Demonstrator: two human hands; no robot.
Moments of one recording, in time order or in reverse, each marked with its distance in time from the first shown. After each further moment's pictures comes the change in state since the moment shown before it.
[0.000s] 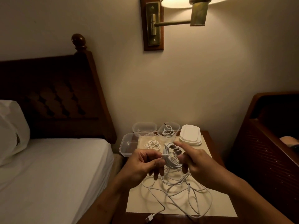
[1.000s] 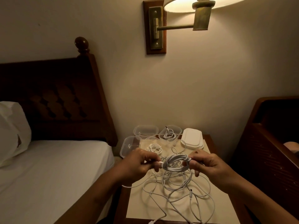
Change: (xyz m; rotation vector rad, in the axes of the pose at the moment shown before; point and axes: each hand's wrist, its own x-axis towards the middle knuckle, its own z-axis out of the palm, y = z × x) left_hand 0.018 -0.001 -0.035 0.615 -0.101 -0.036; right_hand -0.001 0.035 -0.009 0.496 0.033 0.002
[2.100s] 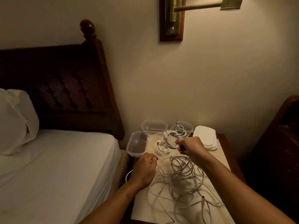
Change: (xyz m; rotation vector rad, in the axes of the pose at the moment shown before) left_hand 0.038 -0.120 0.071 0.088 0.456 -0.366; right_hand 0.158 0.049 0.042 0.326 0.400 0.528
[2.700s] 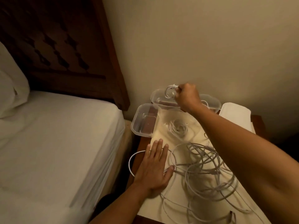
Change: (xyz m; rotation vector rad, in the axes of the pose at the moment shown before) left_hand -0.012 -0.075 0.058 0.521 -0.282 0.135; right_hand 0.182 -0.023 0.100 -0.902 0.131 -0.585
